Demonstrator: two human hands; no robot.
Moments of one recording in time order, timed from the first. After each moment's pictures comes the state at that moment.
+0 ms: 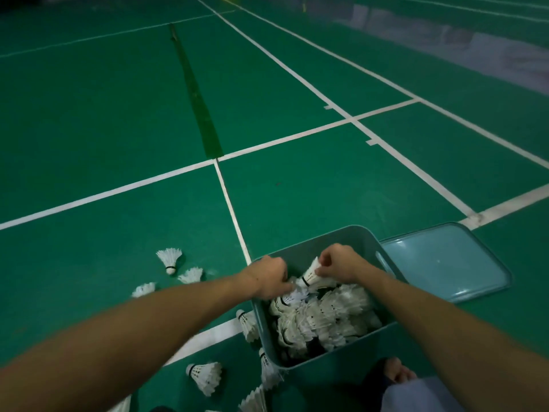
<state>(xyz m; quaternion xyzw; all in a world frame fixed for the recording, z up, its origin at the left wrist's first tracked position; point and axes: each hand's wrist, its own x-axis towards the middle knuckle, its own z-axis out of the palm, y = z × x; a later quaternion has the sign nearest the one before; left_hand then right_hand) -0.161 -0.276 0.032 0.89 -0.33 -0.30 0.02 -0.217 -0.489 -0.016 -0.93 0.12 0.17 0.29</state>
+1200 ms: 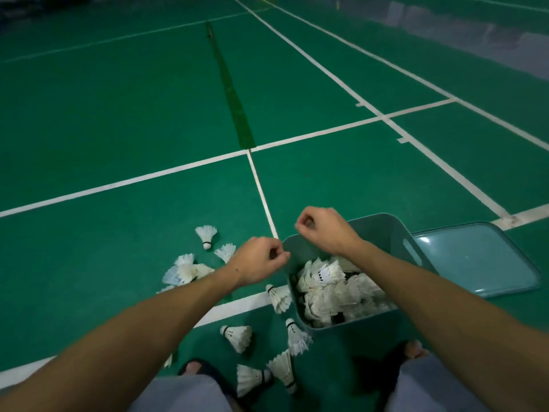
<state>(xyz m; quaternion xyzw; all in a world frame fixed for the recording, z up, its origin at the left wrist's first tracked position) -0.184 -0.170 0.051 0.92 -0.28 -0.15 0.22 -0.205 -0.387 0.060 -0.95 0.01 0.01 0.32</state>
